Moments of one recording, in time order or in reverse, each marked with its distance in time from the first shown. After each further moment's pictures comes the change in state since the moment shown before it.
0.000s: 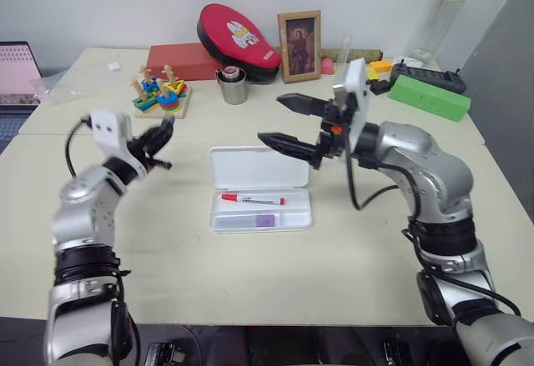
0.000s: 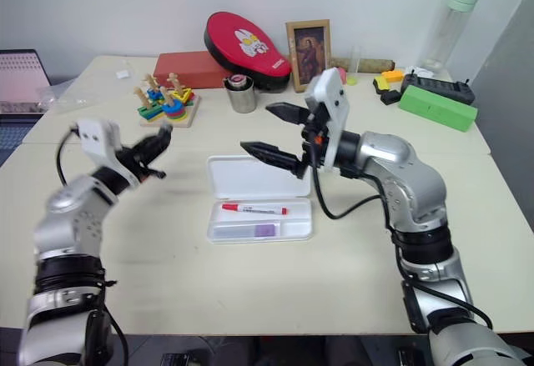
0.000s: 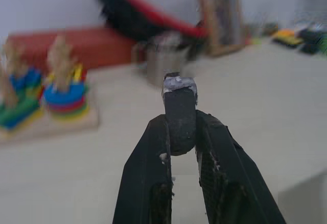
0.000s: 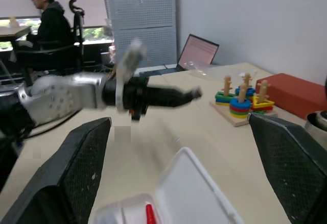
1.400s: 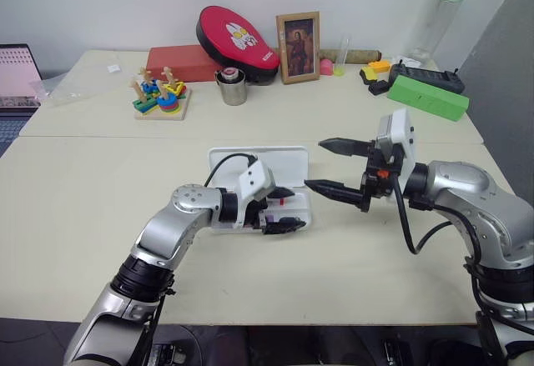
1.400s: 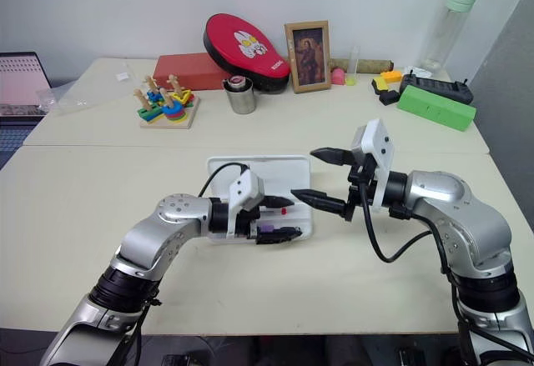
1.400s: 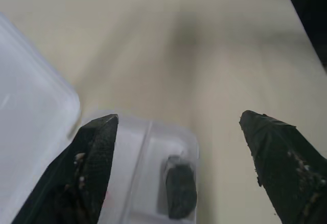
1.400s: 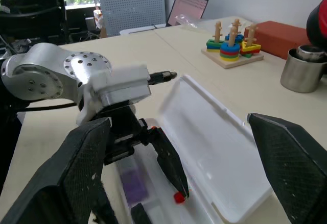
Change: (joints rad) left arm 0.051 -0.143 -0.504 -0.295 0.044 0.256 -0.244; right arm 0.198 -0.195 -0.052 -0.152 0.093 0.031 -0.022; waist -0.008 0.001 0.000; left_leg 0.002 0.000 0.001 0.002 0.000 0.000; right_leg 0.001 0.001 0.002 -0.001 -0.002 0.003
